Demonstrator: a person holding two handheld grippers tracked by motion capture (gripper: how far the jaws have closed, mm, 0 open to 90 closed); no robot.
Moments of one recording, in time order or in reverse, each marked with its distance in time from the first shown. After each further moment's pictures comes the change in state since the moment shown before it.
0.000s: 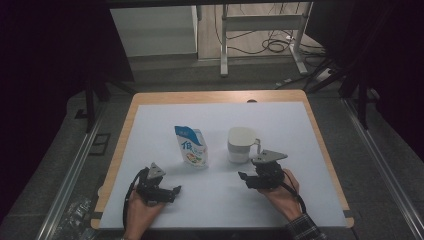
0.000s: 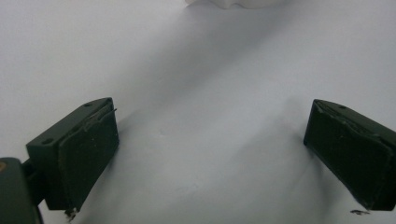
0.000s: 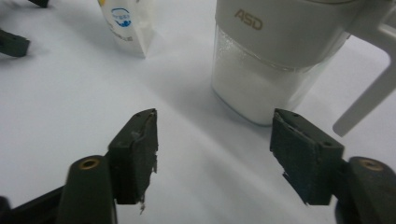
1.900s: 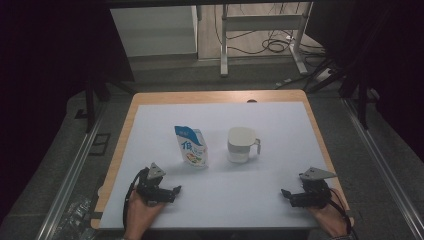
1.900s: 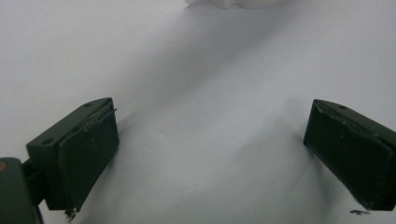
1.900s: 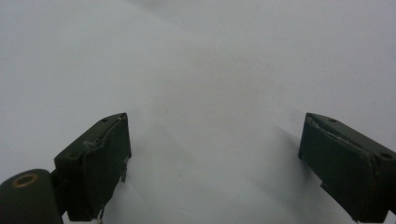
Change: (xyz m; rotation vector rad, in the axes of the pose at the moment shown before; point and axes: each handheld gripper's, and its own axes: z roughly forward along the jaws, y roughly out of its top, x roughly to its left) left arm 0.000 0.000 0.000 0.000 0.002 0.002; right arm -0.068 -0.104 -0.059 0.080 -0.111 0.084
